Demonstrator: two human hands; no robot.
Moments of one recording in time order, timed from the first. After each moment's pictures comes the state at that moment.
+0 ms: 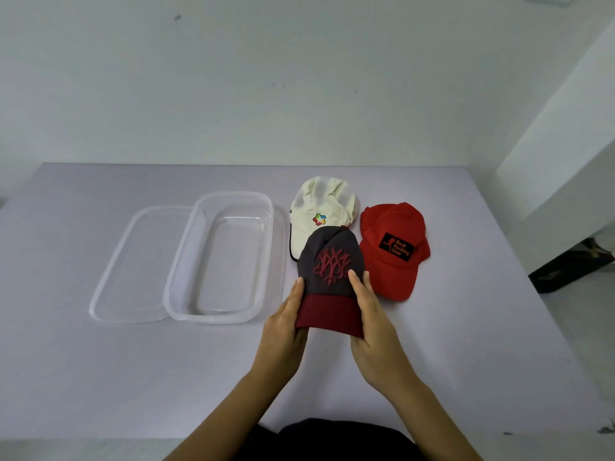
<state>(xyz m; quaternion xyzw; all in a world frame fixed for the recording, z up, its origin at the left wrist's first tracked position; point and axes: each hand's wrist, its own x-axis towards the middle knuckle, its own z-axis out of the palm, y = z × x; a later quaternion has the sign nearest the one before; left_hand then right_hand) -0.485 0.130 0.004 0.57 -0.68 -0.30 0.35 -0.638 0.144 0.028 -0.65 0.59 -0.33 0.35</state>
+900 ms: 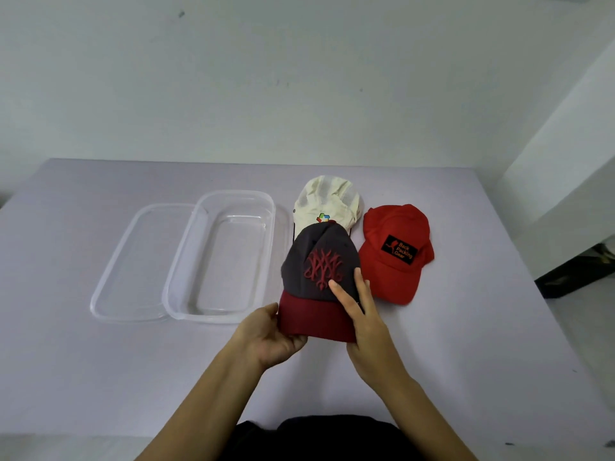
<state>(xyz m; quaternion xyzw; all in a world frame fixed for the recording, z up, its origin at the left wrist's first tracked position) -0.471 0.099 0.043 0.49 0.14 -0.77 0.37 -0.642 0.129 0.011 -0.71 0.58 -0.27 0.29</state>
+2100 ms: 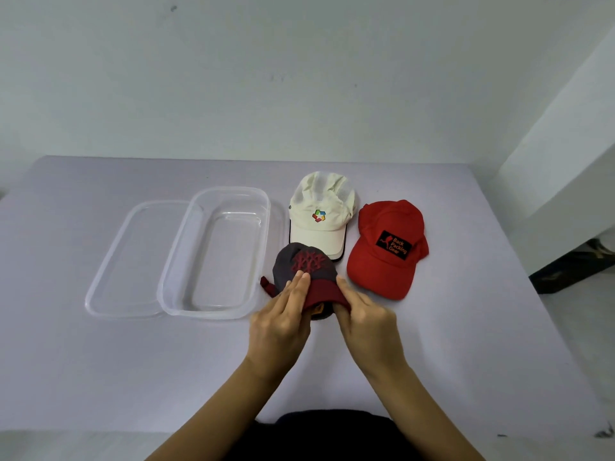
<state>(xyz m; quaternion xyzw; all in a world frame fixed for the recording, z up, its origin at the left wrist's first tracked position) -0.494 0.122 0.016 0.51 -0.77 0.05 0.38 -0.642 0.125 0.027 -0.74 0.59 -0.33 0.02</state>
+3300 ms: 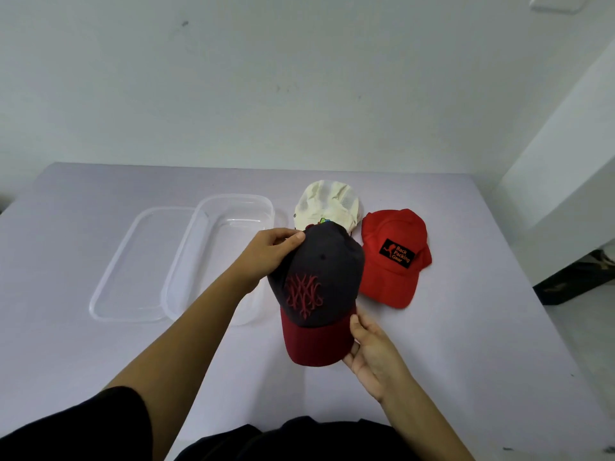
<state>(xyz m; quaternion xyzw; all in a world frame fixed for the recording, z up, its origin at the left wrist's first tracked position) -0.459 0.014 0.065 0.57 -0.55 -0.53 0.31 -0.641 0.133 0.013 -0.10 0.49 -0.46 0.73</state>
